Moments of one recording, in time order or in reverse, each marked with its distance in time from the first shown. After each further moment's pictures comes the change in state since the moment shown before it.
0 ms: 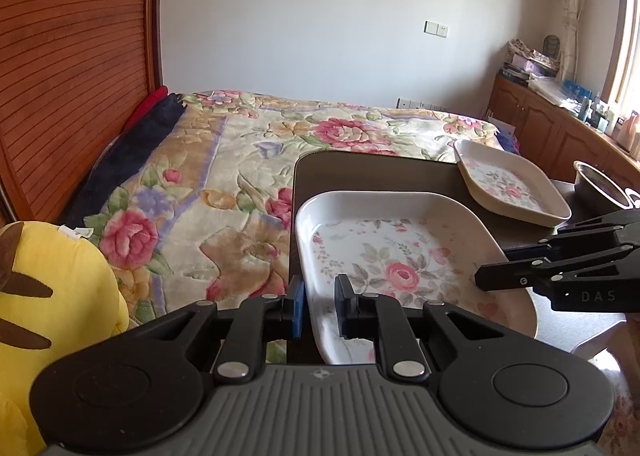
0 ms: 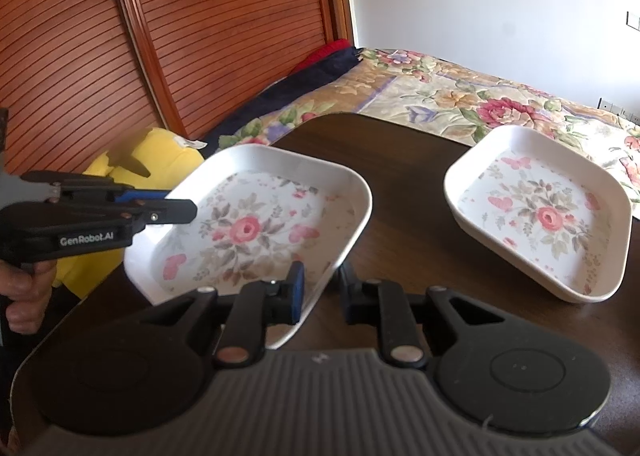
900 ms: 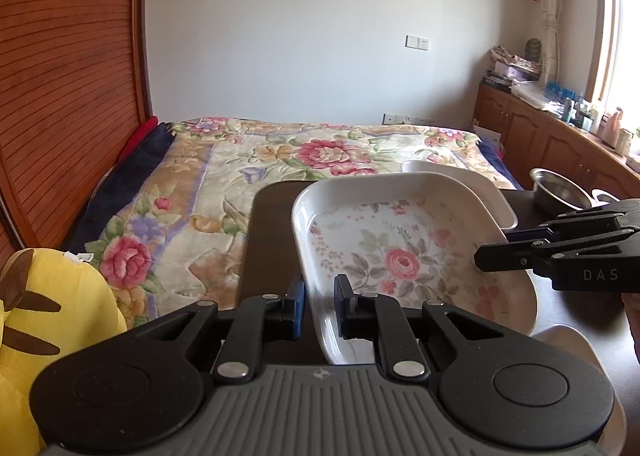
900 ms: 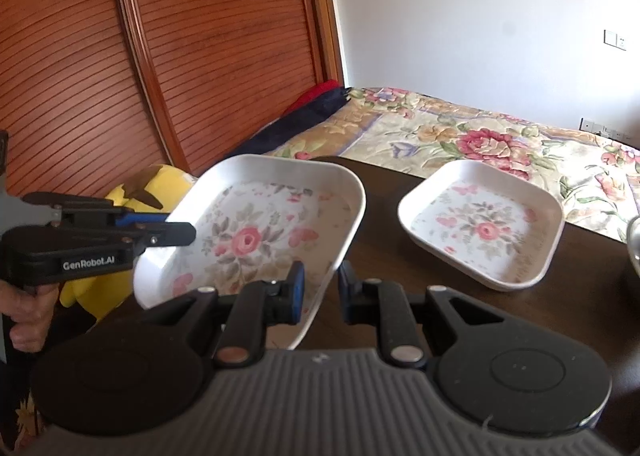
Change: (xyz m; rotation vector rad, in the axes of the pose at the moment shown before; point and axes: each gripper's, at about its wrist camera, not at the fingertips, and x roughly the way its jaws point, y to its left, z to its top) left arm -0.048 -0.050 0.001 0.052 -0.053 -0.004; right arm -0.064 -0.007 -0.014 0.022 -0.119 -0.017
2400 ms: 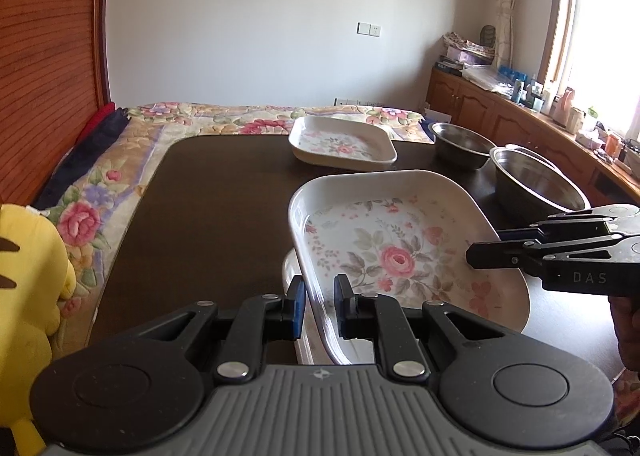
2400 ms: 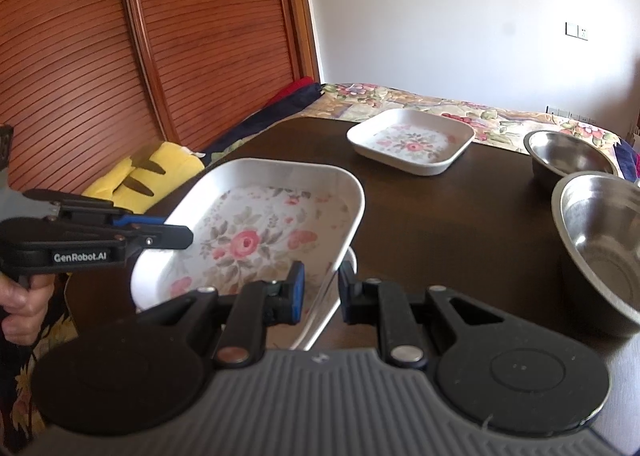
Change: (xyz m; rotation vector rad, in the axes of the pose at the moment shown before) left arm -0.059 -0.089 -0.064 0.012 0.033 -0.114; right arm -0.092 -0.005 -0.088 0.030 -0.023 -0.061
